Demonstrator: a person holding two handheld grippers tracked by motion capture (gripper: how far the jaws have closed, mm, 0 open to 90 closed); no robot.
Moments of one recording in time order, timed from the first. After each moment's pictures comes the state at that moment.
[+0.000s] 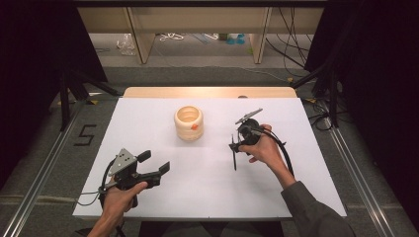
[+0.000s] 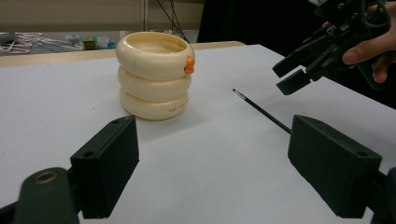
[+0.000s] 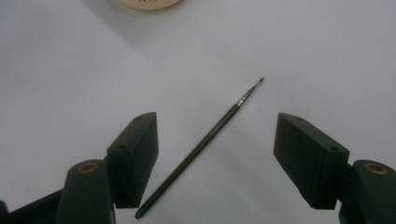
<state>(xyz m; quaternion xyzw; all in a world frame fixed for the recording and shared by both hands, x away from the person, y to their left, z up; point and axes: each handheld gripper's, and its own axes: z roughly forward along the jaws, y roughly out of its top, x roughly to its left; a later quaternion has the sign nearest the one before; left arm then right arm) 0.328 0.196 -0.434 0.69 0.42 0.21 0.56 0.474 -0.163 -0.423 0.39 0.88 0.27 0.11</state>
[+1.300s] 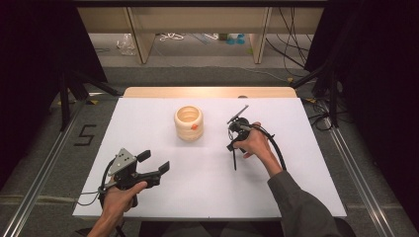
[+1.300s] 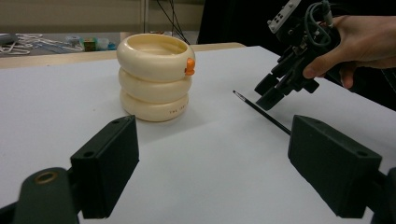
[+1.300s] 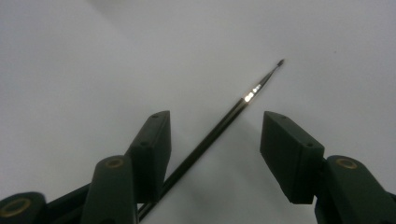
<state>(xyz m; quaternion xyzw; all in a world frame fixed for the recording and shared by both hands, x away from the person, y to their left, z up) 0.328 0.196 -0.434 0.69 0.42 0.21 0.56 0.508 -0.145 -0.448 0.39 0.90 0.18 0.06</state>
